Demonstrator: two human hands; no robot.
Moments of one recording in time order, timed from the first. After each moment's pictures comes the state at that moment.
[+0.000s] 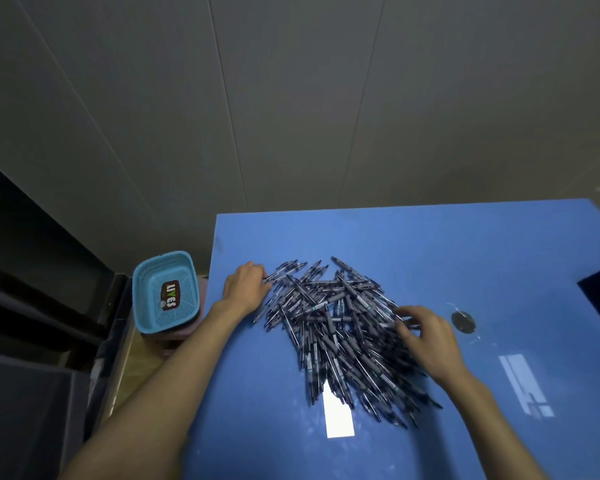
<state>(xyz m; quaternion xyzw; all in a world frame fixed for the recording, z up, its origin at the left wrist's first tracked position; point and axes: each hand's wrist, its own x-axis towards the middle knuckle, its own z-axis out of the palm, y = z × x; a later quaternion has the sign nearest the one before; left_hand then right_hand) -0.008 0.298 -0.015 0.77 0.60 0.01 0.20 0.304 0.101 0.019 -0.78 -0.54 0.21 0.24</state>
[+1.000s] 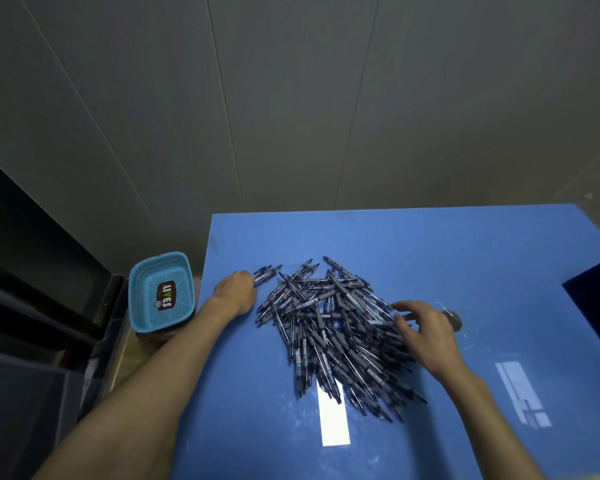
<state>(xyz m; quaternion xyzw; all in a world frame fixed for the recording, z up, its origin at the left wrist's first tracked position) -0.006 0.285 -0.009 0.74 0.64 -0.09 0.19 0.321 0.093 0.030 -0.77 -0.54 0.20 0.26</state>
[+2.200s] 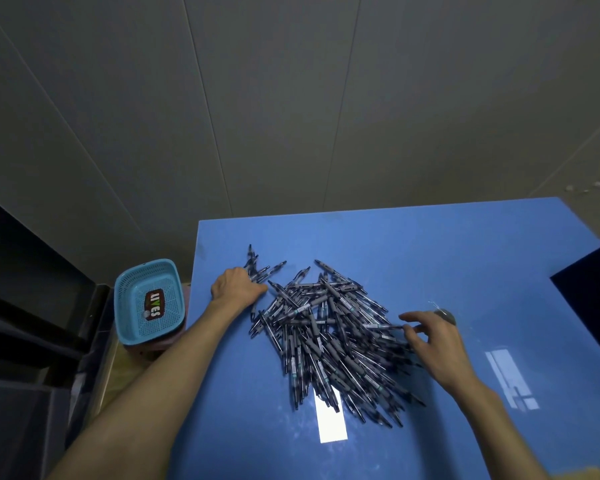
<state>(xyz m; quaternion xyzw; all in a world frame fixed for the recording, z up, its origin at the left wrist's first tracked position) 0.020 0.303 -0.003 0.67 0.70 -0.01 0.23 0.335 0.077 0.027 -0.80 -0.52 0.19 0.24</state>
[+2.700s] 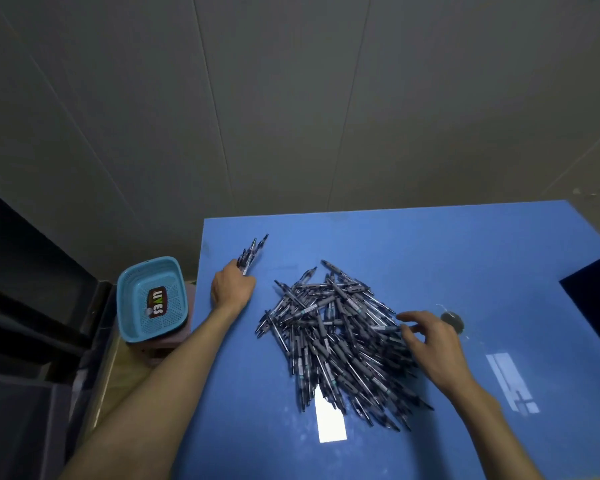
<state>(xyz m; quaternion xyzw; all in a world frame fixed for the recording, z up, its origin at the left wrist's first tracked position) 0.003 0.303 -0.014 0.58 0.74 0.18 0.29 0.312 0.087 0.032 -0.79 -0.52 0.20 0.25</state>
